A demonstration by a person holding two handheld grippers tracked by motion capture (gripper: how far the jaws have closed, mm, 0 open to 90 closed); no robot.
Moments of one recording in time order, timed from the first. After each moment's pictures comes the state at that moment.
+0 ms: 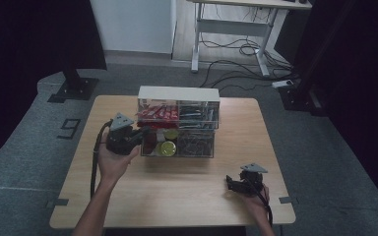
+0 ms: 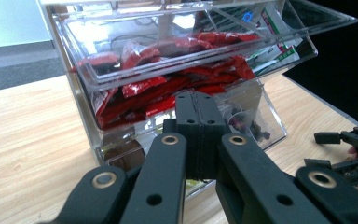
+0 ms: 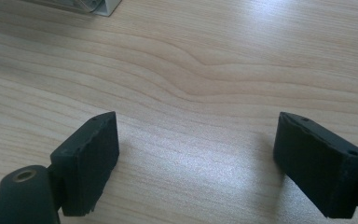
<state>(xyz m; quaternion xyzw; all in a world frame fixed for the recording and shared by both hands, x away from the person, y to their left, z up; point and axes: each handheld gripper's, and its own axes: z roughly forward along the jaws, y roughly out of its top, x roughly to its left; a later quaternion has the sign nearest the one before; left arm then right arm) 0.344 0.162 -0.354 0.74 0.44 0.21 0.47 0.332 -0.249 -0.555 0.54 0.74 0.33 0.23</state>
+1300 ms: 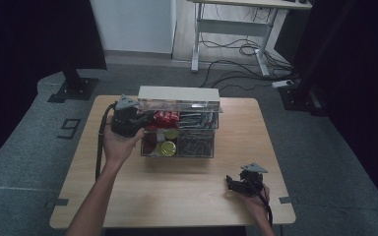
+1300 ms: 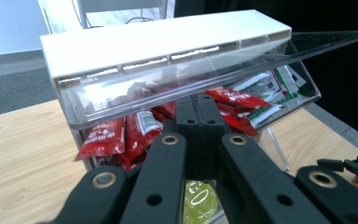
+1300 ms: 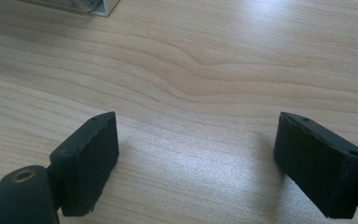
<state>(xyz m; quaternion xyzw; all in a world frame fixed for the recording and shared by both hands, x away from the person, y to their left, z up) 0.374 0.150 -0.321 0.73 0.44 0.21 0.47 0.332 -0.249 -0.555 0.54 0.74 0.33 0.23</state>
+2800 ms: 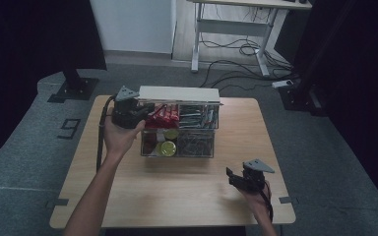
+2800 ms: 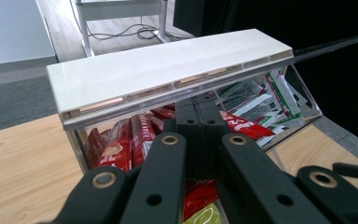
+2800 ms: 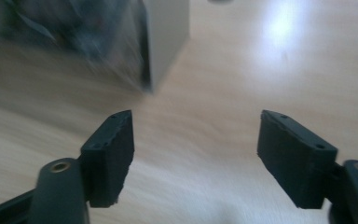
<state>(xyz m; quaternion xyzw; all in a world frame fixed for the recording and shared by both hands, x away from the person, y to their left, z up) 0.388 0.148 -0.309 0.73 0.43 0.22 0.48 0.319 -0.241 -0.509 0.51 0.71 0.41 0.26</state>
